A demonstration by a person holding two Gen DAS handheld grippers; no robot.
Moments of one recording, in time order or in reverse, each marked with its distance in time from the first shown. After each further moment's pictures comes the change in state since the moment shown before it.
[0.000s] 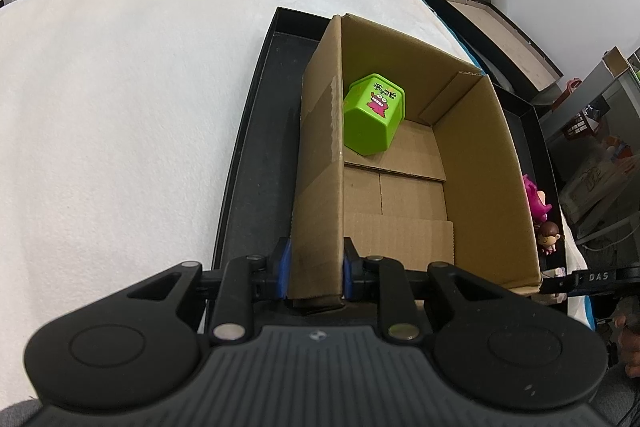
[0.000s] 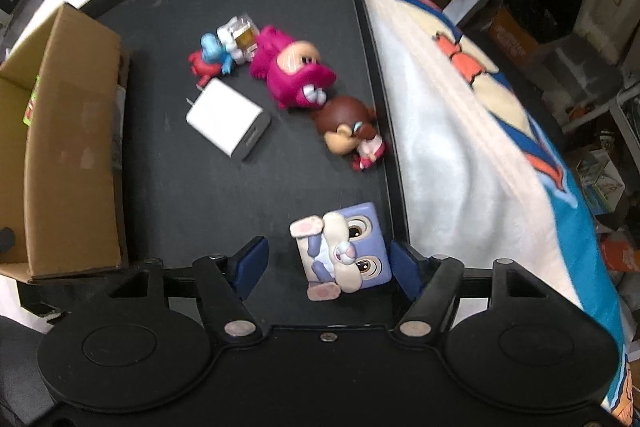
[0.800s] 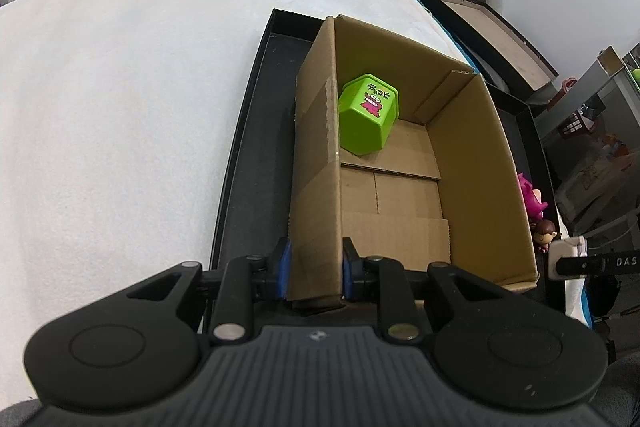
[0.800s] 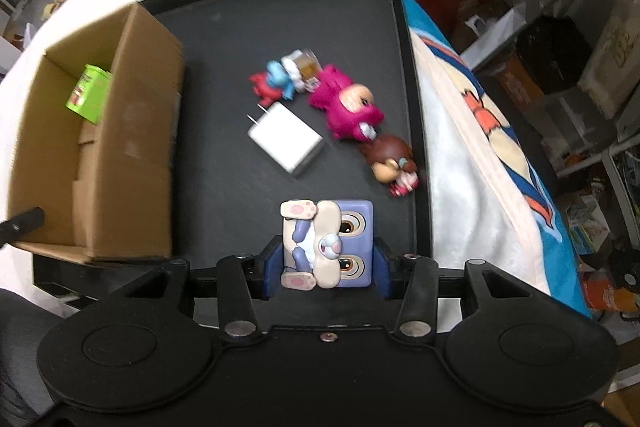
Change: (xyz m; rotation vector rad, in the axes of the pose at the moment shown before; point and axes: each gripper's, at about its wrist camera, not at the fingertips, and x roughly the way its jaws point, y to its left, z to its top) left arm -0.003 0.001 -0.002 0.001 -0.010 -0.013; right arm -0.044 0.041 -0.002 -0.116 -0.080 -0.016
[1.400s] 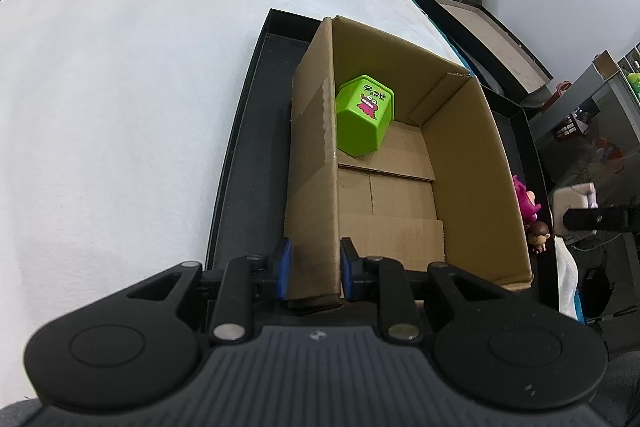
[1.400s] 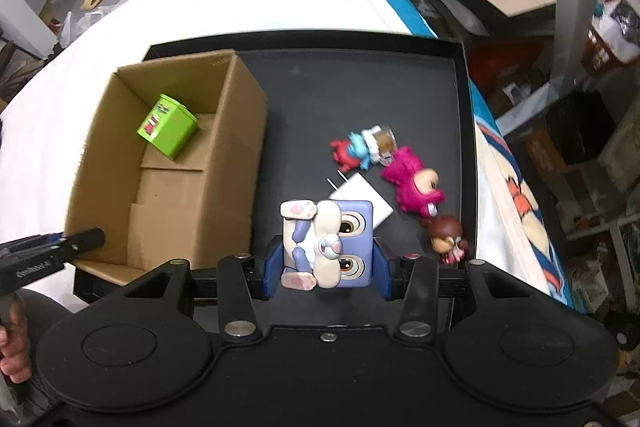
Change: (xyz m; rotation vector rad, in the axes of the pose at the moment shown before) left arm -0.002 0.003 0.001 -0.007 0.002 -0.024; right arm -0.038 0.054 0.030 -0.137 -0.091 0.032
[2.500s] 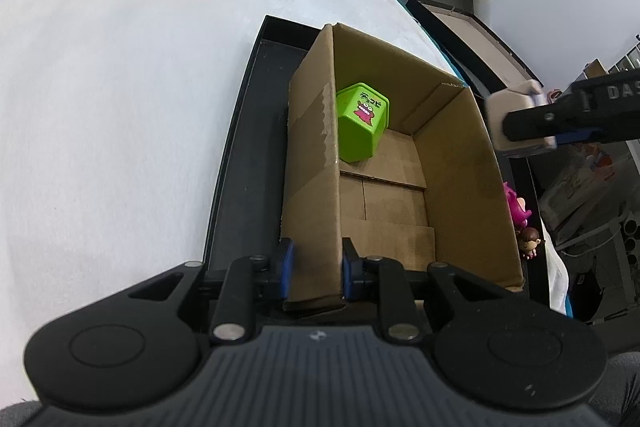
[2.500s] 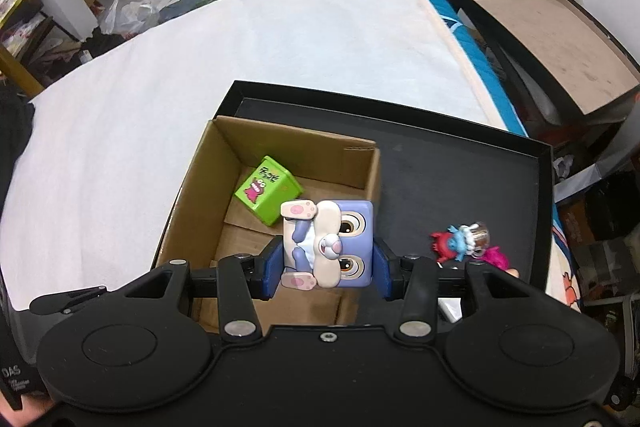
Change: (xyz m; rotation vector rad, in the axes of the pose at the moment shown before) left arm -0.004 0.007 -0.002 -0.010 -0.029 -0.037; right arm -0.001 0.098 0.059 -0.136 -0.044 0.039
